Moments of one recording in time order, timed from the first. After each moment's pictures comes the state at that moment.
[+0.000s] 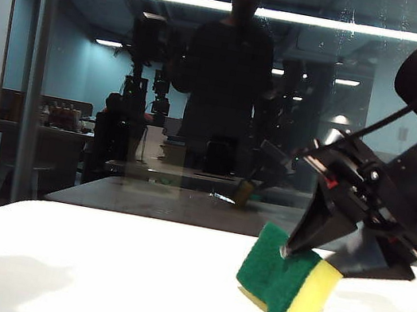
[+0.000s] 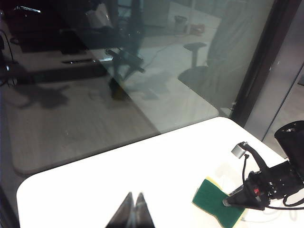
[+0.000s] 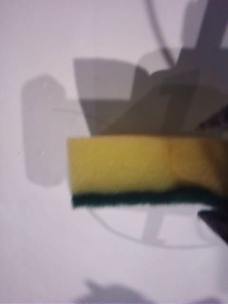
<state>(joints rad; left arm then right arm) -0.24 0.44 0.90 -0.60 0.34 -0.02 0.43 1.49 0.57 0.09 -0.35 0.37</state>
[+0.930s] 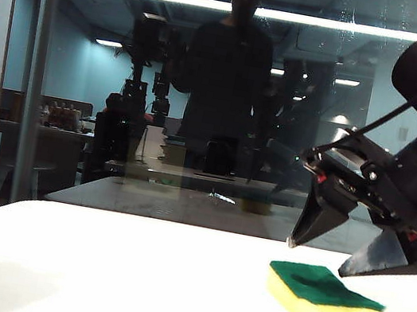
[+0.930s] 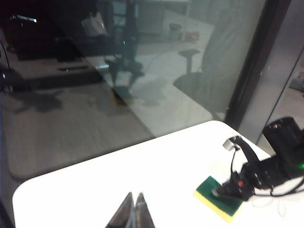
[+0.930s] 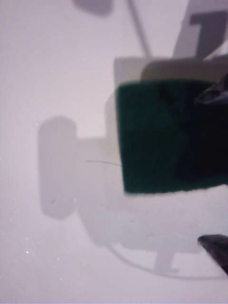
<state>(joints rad) -0.24 0.39 0.90 -0.63 0.36 -0.02 0.42 1.49 0.61 0.06 -0.19 0.36</state>
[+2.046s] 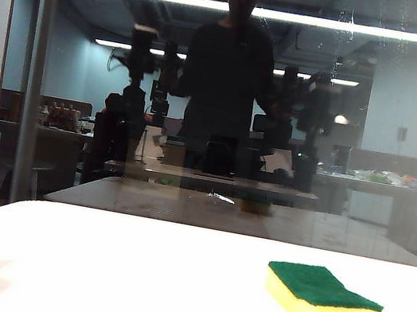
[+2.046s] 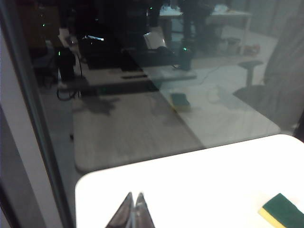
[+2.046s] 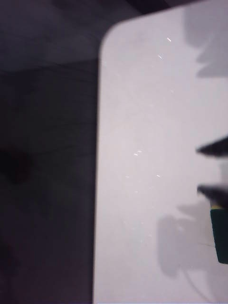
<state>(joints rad) -0.24 0.22 0.66 -0.48 0.11 0.01 0.25 0.87 0.61 -0.16 0.09 0.12</state>
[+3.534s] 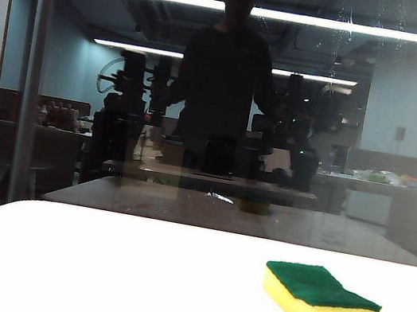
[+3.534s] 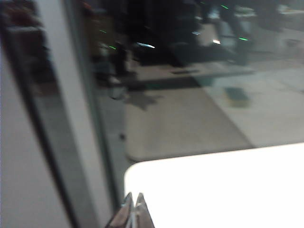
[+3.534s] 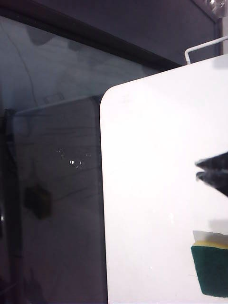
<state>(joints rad) -0.18 0.08 0.35 -0.26 -0.05 0.09 0.01 0.41 0.48 -0.38 -0.03 0.07</state>
